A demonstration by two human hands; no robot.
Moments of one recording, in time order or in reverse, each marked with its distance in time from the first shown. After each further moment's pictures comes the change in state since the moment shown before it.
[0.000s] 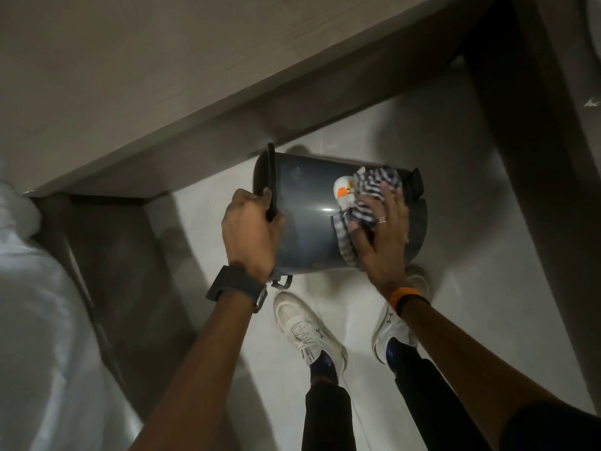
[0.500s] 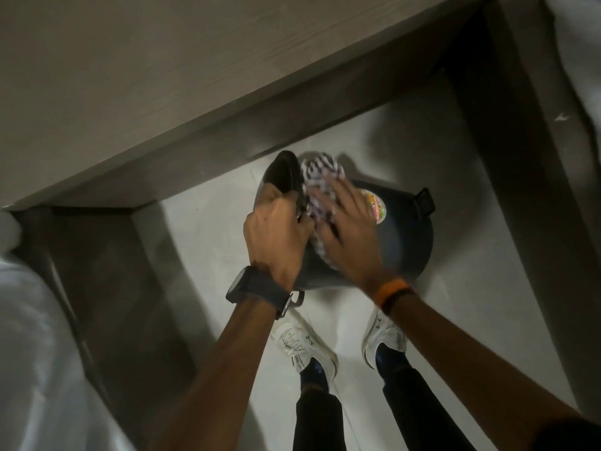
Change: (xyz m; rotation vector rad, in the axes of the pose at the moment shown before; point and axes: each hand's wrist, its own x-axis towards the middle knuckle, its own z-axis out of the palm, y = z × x) left_hand -0.001 0.062 0.001 0.090 -0.071 0.111; right_hand 0.031 -0.043 -0.009 -0.165 -0.130 -0.216
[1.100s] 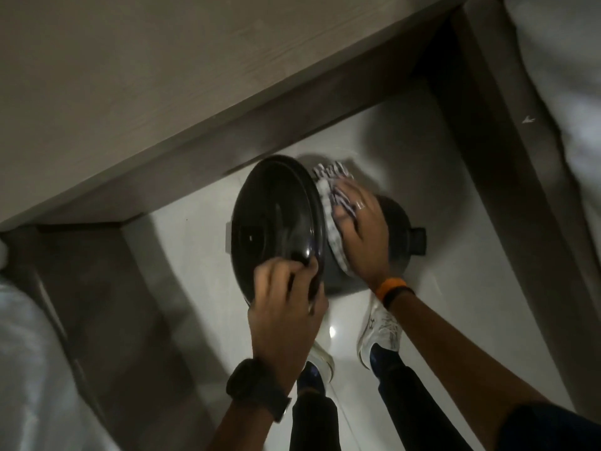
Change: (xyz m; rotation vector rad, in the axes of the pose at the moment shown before) left_hand -0.099 -0.003 0.018 -0.113 0.236 0.302; right_hand -0.003 0.026 -0.024 0.386 0.218 0.148
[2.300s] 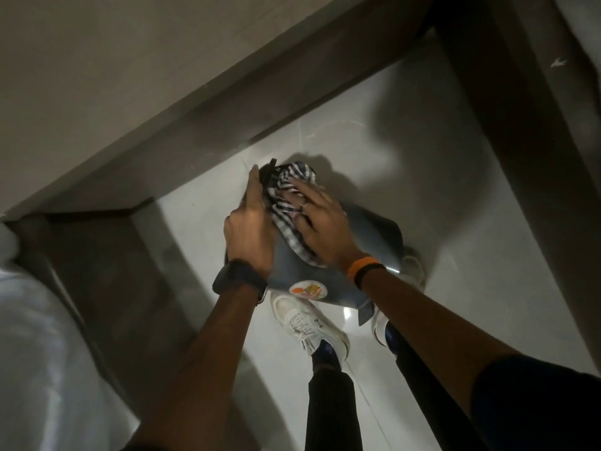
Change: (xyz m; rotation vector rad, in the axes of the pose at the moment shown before) left_hand 0.067 -0.081 0.036 0.013 -0.160 -0.267; right_hand -0.017 -0.009 0.057 -0.307 -0.370 -0.129
